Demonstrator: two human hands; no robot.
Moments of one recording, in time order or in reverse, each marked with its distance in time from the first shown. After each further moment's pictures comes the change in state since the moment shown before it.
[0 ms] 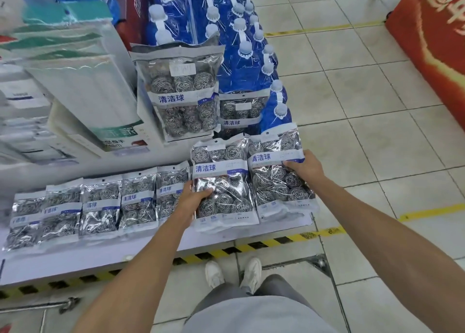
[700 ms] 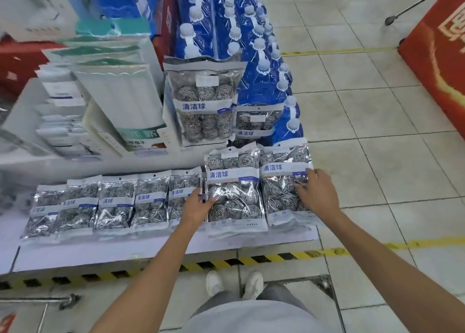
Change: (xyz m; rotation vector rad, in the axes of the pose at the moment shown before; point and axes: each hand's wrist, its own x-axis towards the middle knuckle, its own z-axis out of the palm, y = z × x) left_hand -0.032 0.002 -0.018 0.406 0.112 0.150; right_hand -0.044 0.007 -0.001 -0.707 0.092 -0.396
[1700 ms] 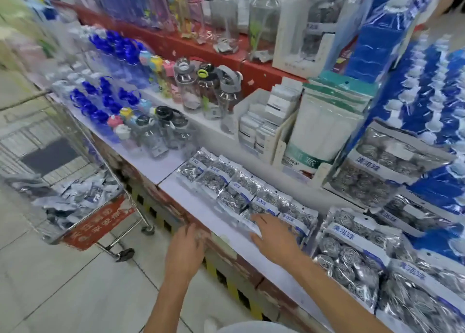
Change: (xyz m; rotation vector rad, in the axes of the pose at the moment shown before) left_hand -0.206 -0.220 -0.160 0.307 0.717 -0.224; right_hand -0.134 -0.354 0.093 -0.136 -0.350 -1.147
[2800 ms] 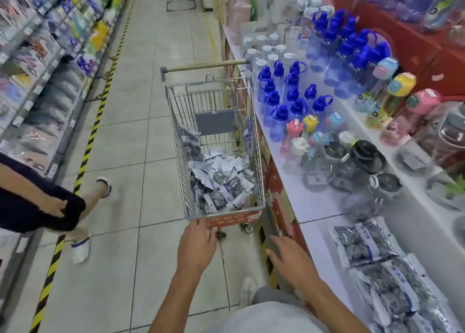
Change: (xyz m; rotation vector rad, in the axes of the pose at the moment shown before) left_hand 0.130 -0.374 -0.171 -0.181 0.272 -0.652; right_hand 0.354 -0.354 0.134 0.009 -0.362 -0.409
